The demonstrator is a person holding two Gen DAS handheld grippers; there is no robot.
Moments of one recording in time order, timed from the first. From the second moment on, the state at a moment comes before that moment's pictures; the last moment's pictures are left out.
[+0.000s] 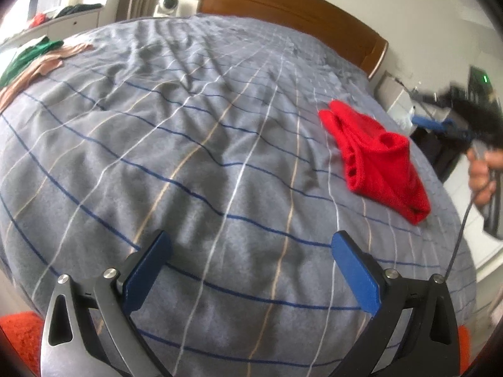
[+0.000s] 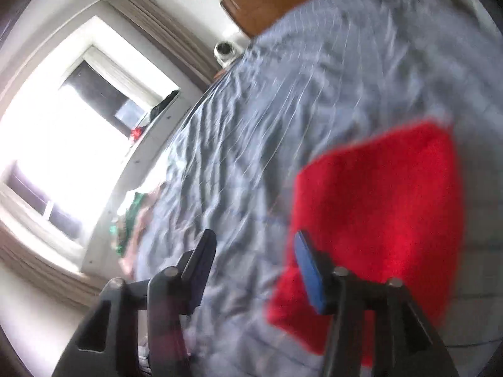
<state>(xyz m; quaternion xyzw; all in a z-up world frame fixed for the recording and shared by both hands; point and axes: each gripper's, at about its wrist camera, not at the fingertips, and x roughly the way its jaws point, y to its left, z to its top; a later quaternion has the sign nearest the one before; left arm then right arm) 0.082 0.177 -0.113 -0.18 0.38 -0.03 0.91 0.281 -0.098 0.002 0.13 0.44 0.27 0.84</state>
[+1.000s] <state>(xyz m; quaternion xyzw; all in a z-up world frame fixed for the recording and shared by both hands) 0.071 0.165 -0.112 -0.16 0.38 -0.02 0.91 0.150 -0.108 -0.076 -0.03 0.44 0.15 0.89</state>
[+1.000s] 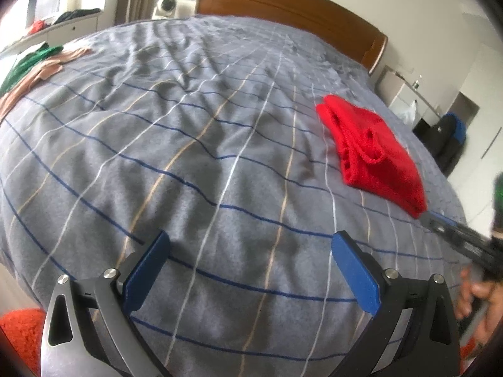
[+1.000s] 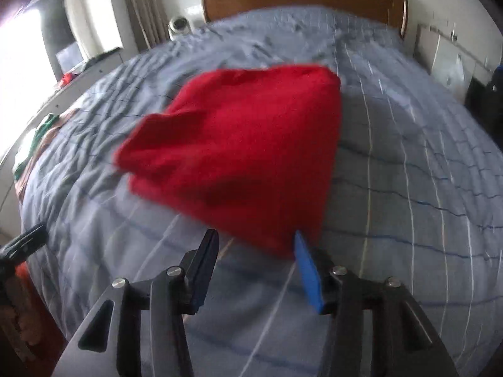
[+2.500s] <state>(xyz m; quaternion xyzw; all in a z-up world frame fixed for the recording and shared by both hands) 0.076 0.120 -0.131 -0.04 0.41 0.05 0.91 0.054 -0.184 -0.130 -0.03 0.37 0.06 0.93</state>
